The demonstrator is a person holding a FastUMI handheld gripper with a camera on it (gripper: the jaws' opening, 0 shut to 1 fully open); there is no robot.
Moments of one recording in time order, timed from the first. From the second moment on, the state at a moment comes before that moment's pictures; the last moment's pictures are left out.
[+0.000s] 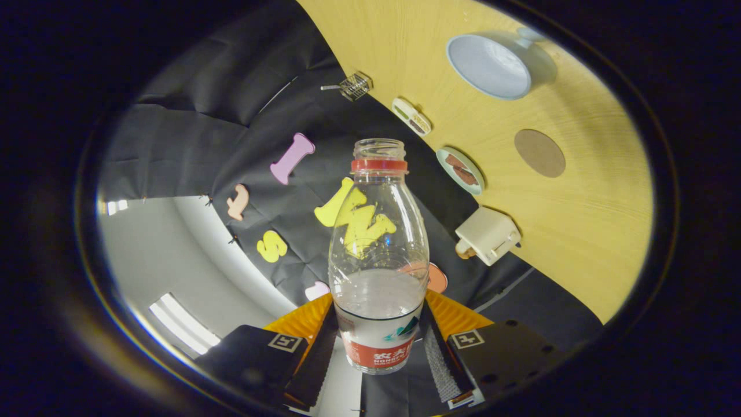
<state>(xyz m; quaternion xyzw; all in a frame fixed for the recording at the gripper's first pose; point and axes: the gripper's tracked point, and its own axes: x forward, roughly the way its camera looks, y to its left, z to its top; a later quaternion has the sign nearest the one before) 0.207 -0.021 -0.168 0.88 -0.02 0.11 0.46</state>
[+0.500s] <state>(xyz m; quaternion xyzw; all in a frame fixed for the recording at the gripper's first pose) 0.205 -0.019 -0.180 0.82 -0.01 0.08 0.57</state>
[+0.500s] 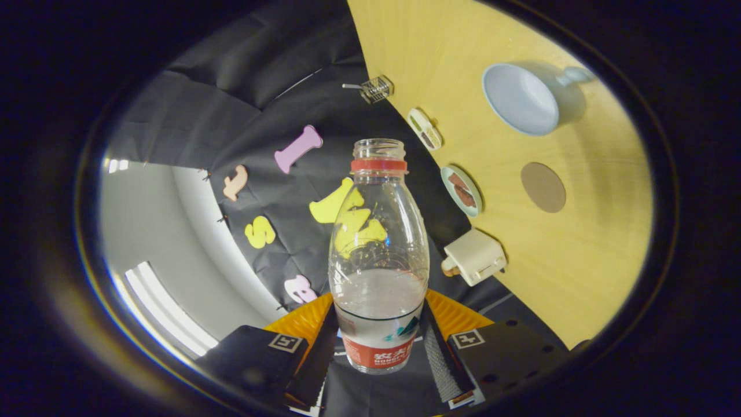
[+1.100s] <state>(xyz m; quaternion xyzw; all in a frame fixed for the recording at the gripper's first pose) 0.206 -0.019 -0.154 0.54 0.01 0.09 0.84</state>
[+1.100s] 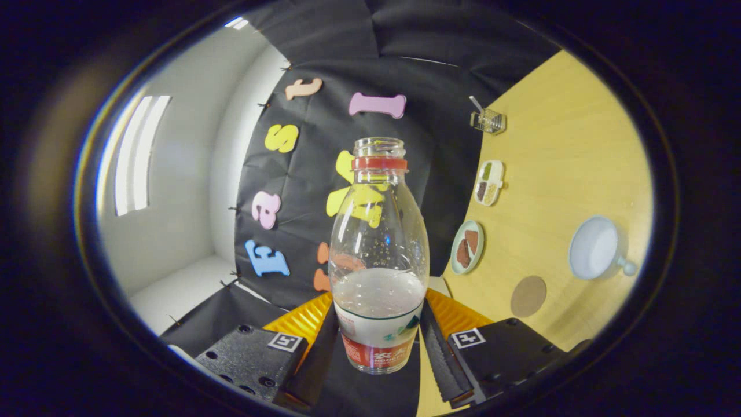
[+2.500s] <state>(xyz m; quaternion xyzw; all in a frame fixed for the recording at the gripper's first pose) 0.299 -0.011 -0.305 0.01 0.07 0.04 1.00</state>
